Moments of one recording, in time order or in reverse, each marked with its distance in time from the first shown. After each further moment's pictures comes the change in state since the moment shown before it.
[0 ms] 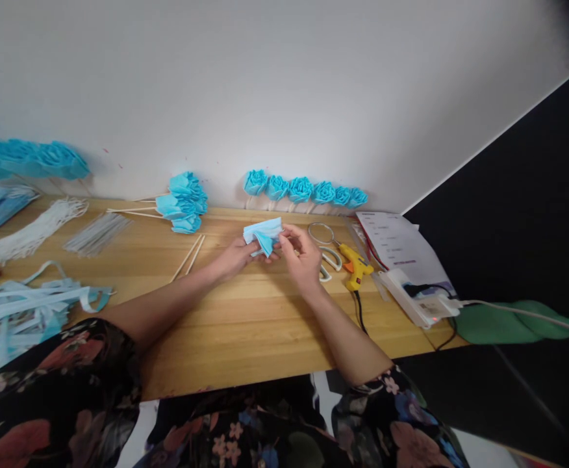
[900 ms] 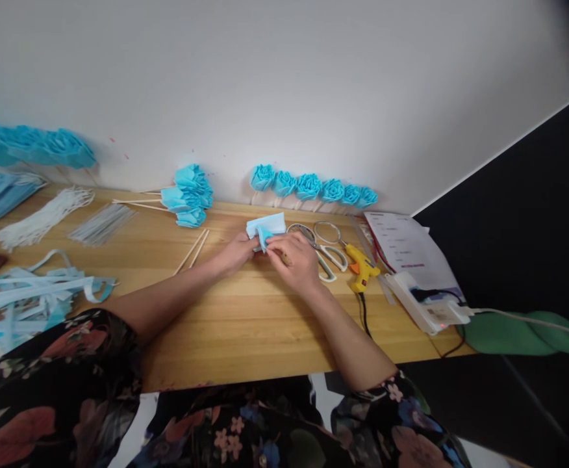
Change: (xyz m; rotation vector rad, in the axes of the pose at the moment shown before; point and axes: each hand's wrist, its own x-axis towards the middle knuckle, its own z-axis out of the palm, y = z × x) left_hand 0.005 -0.006 -0.006 0.076 0.128 0.071; right_hand 0.004 -0.012 -0.002 -0.339 -0.320 -0.439
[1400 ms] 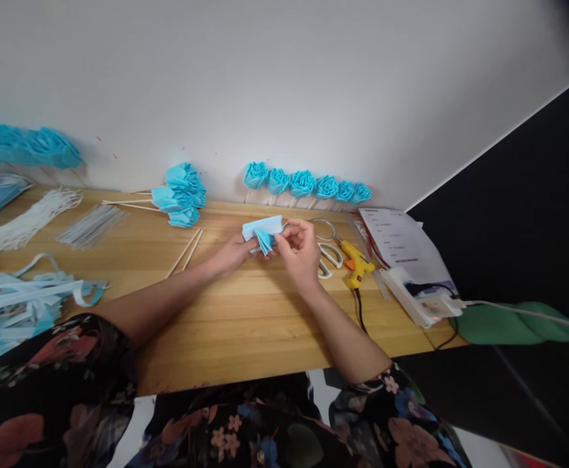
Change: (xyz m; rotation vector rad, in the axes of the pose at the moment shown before) left_hand -0.008 0.007 0.007 -0.011 -0.078 -0.072; right_hand -0.005 0.002 0.010 0.378 0.336 0.535
